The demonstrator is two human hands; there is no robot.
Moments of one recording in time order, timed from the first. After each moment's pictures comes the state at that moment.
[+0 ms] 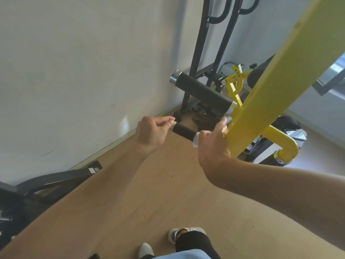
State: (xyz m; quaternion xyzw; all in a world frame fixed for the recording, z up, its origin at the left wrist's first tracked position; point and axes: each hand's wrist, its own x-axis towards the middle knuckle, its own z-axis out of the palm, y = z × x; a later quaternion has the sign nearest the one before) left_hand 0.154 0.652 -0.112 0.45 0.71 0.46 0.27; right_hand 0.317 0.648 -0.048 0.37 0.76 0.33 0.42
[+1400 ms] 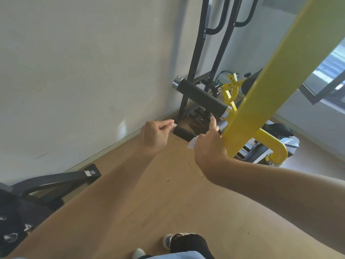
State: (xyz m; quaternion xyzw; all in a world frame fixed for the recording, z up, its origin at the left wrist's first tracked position) left_hand 0.180 0.648 -0.113 0.45 0.71 0.47 0.25; right_hand 0.330 0.639 -0.026 0.38 0.78 0.31 0.40
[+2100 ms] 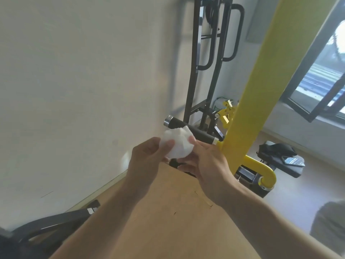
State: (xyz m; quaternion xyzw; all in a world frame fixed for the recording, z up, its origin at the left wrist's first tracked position) left_hand 0.174 0.587 -0.008 0.42 0.51 0.63 0.41; right_hand 0.318 0.617 0.030 0.46 0.44 -0.66 -0.40
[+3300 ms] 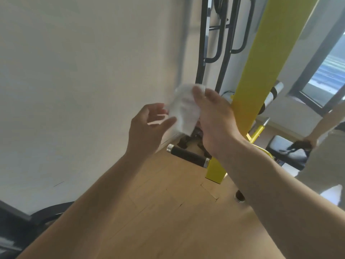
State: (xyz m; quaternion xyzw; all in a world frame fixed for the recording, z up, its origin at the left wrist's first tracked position) left_hand 0.147 0.605 0.013 0.48 0.60 0.60 0.22; right_hand 0.293 0.633 0.086 0.42 0.51 -0.57 -0.49
